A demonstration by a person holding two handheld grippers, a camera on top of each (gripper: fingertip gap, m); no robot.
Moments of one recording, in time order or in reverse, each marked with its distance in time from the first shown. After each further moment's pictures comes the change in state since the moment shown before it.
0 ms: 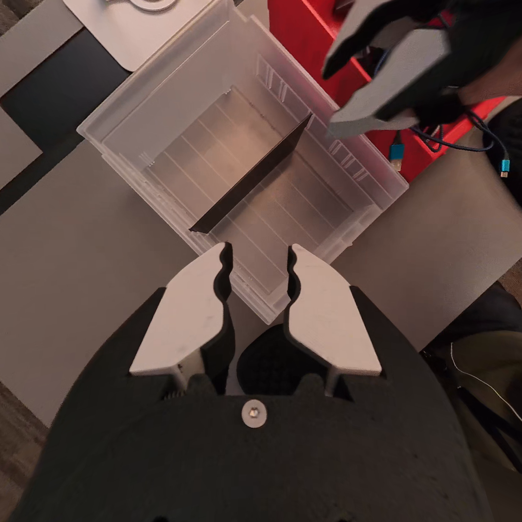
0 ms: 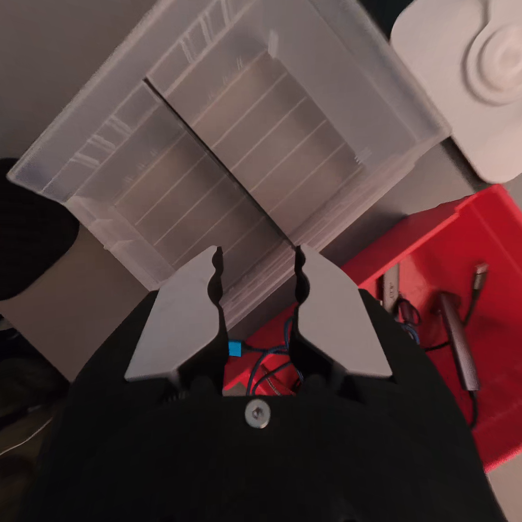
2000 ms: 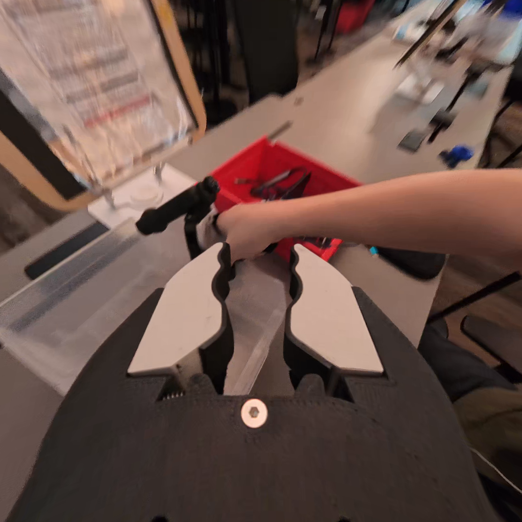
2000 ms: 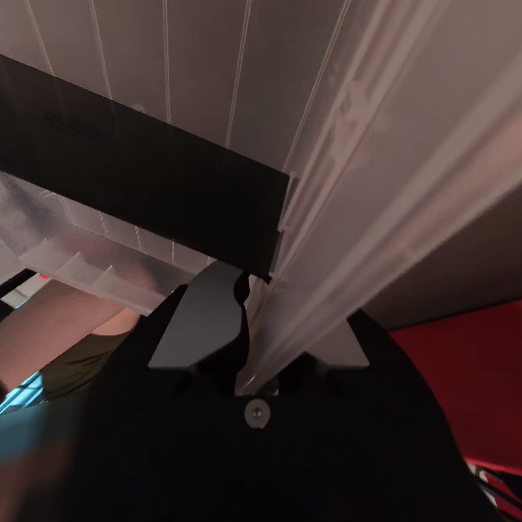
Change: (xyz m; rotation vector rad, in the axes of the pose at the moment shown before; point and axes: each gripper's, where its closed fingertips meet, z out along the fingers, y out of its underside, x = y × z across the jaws) left arm 0.059 -0.059 -0.085 0.539 0.161 0.115; right arm -0.061 0.001 0.092 -0.565 -0.381 0.485
